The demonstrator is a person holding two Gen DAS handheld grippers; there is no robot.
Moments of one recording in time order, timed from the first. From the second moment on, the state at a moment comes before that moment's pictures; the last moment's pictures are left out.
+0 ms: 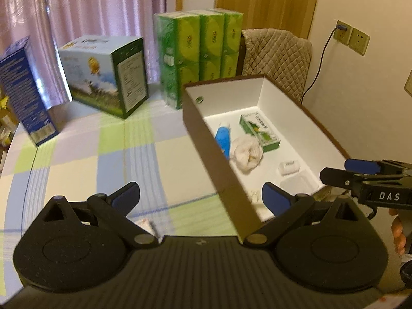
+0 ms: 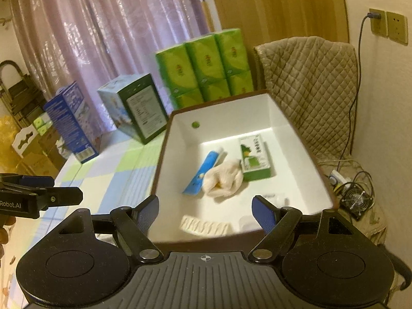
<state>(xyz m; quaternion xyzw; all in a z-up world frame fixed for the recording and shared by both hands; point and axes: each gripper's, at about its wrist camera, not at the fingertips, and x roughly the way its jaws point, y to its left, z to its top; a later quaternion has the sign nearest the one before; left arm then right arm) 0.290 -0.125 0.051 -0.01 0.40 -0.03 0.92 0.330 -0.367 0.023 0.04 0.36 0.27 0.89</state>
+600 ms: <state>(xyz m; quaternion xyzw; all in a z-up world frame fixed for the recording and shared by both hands) 0.196 -0.040 0.015 -0.03 0.45 0.02 0.89 0.258 -0.303 -0.003 0.01 0.41 0.29 0.87</state>
